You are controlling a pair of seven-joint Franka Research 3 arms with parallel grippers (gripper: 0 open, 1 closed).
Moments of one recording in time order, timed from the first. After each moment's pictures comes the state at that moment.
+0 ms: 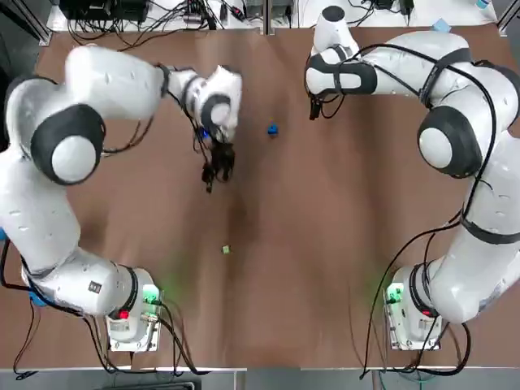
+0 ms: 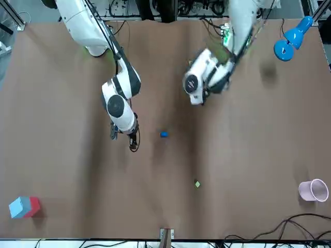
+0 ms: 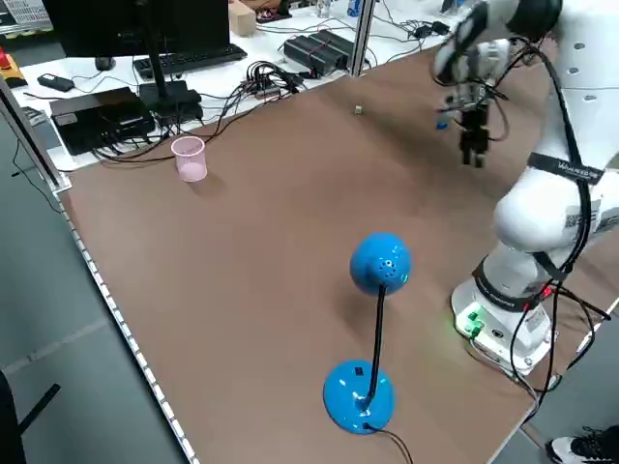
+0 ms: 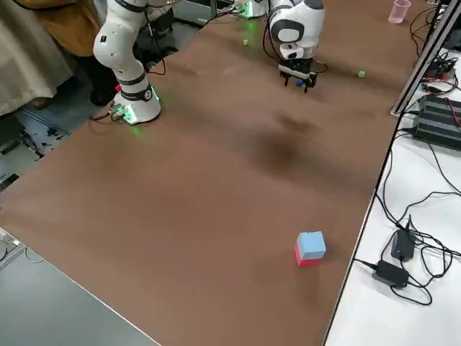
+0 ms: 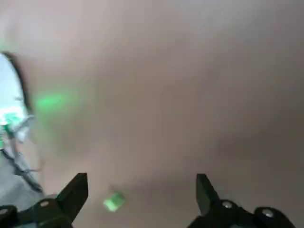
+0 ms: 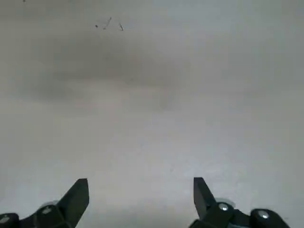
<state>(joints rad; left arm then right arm) -0.22 0.45 -0.47 -2.00 0.00 1.91 -1.65 0.49 0.56 0.05 -1.73 0.04 2.28 2.09</state>
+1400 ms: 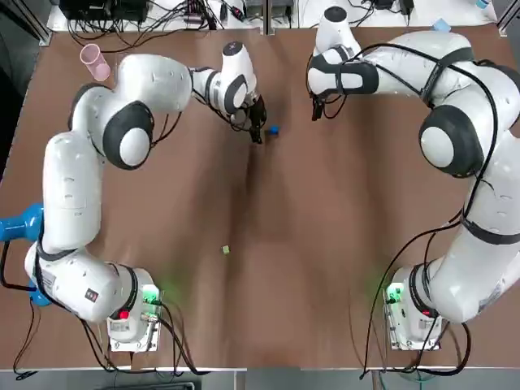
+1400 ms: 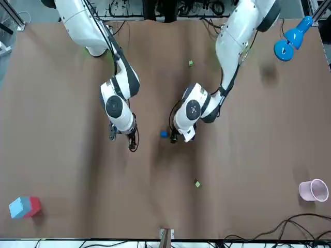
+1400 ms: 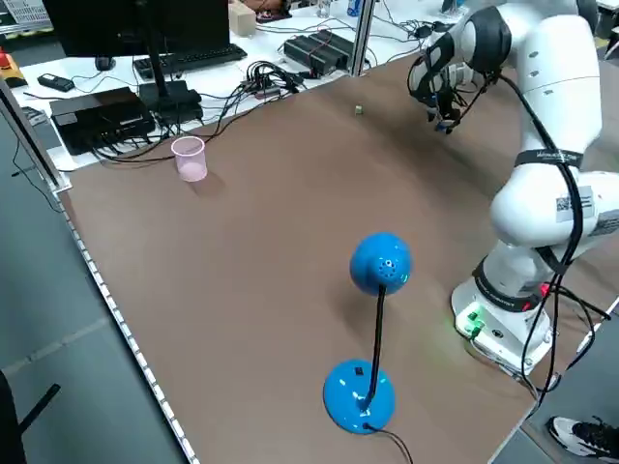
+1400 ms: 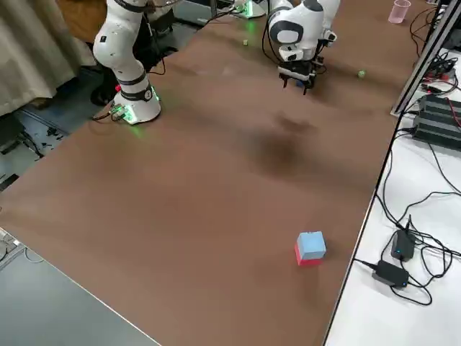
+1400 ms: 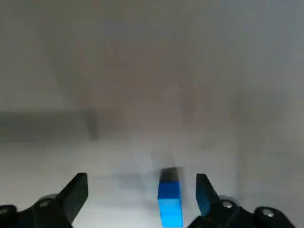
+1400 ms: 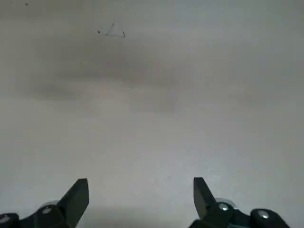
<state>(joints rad) -0.45 0.81 -0.31 -1.60 -0.11 2.47 -1.99 0.48 0.56 0.05 -1.74 0.04 2.29 2.05</state>
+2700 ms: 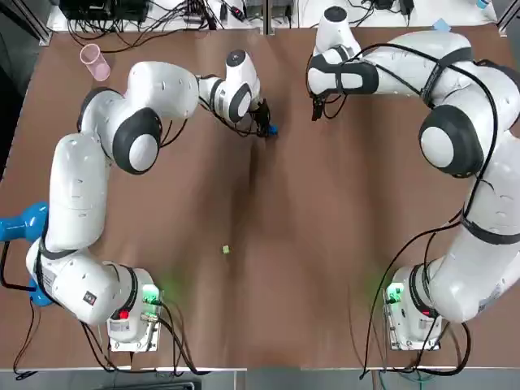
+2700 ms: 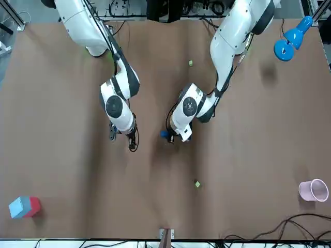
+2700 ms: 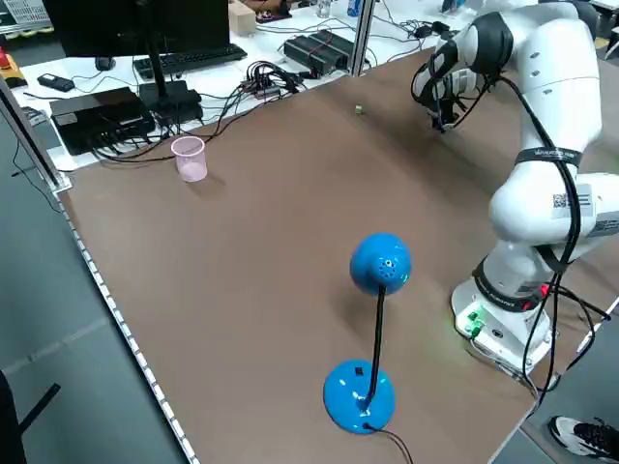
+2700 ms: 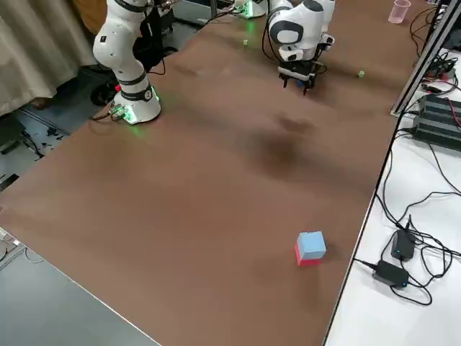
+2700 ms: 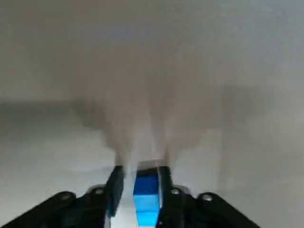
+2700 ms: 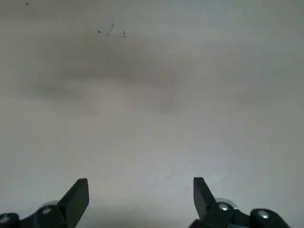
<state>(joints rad) -0.51 0.84 -0.27 -1.59 -0.11 2.59 -2.05 0.48 0.56 0.05 -1.74 0.04 2.29 2.05</state>
